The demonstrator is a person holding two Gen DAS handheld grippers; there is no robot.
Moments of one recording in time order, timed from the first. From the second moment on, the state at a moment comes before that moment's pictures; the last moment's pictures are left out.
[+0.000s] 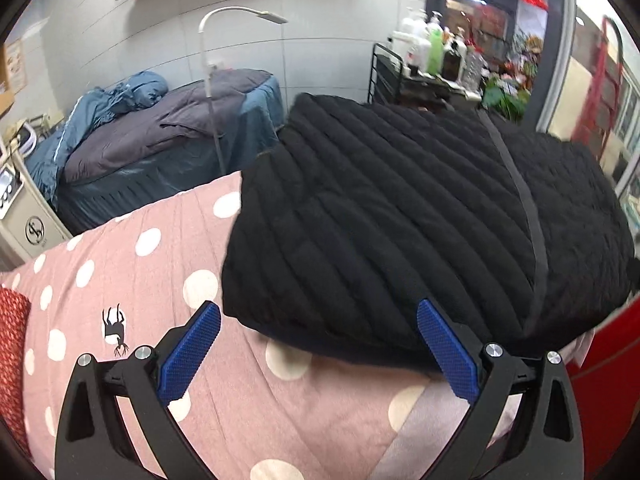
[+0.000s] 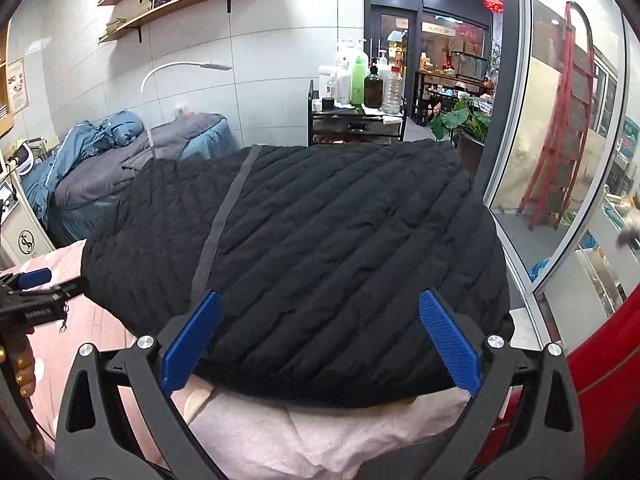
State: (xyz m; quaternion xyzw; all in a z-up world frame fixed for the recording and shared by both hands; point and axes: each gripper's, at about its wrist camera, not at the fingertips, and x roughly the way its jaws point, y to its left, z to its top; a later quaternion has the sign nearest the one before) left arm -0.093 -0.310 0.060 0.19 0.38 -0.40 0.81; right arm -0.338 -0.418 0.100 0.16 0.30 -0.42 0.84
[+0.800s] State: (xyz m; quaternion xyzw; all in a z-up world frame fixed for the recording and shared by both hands) left arm -0.131 -0.322 0.046 0.25 0.39 -0.40 0.79; right arm -0.330 -0.408 0.081 0.17 0.35 -0.42 0.82
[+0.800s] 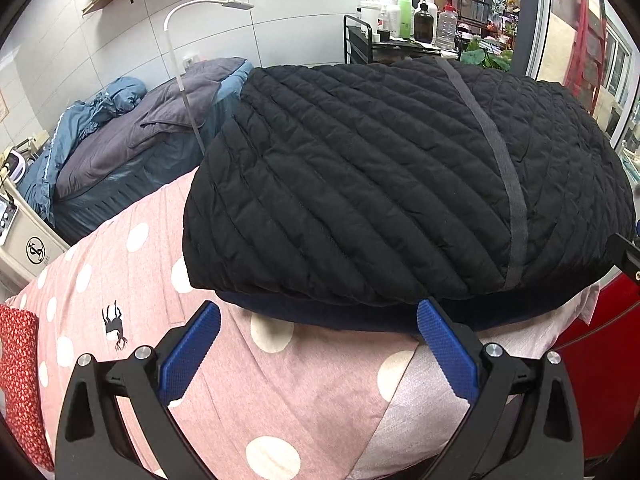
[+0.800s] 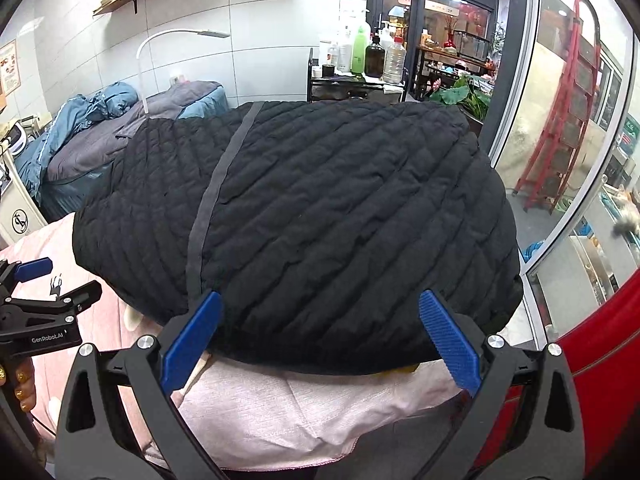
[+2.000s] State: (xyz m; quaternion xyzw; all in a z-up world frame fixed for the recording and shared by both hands) left arm -0.133 -0.320 0.049 0.24 0.40 -0.41 0.79; right arm -0.332 -0.401 0.082 0.16 0.36 -0.42 0.82
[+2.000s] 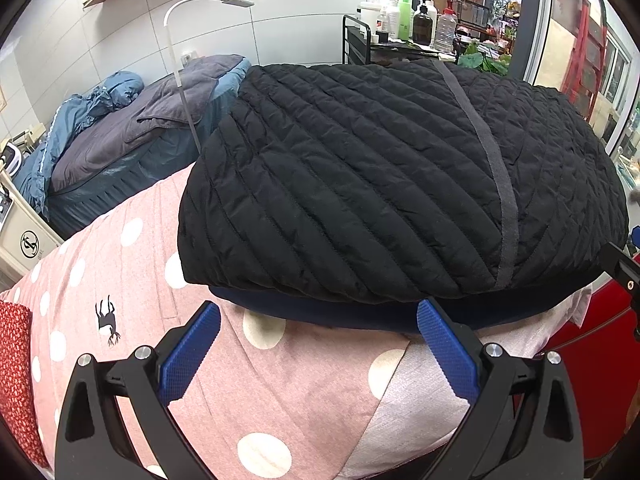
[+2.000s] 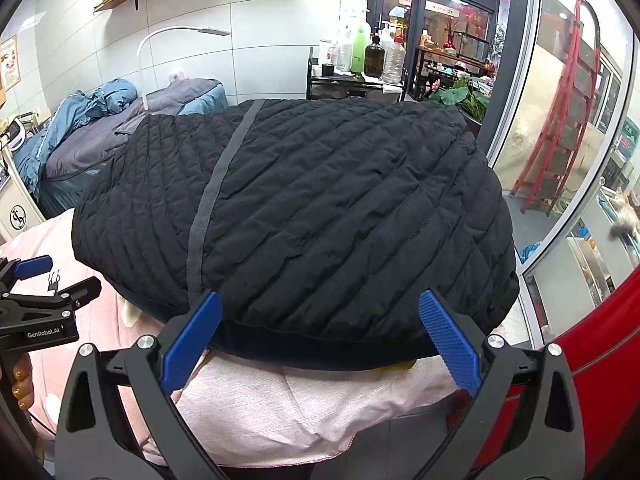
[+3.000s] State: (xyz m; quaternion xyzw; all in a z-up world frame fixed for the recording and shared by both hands) left arm -0.136 -0.319 0.044 0.24 0.40 -0.41 0.78; right arm -0.333 -0.402 0.078 0.17 0.36 -0.42 0.81
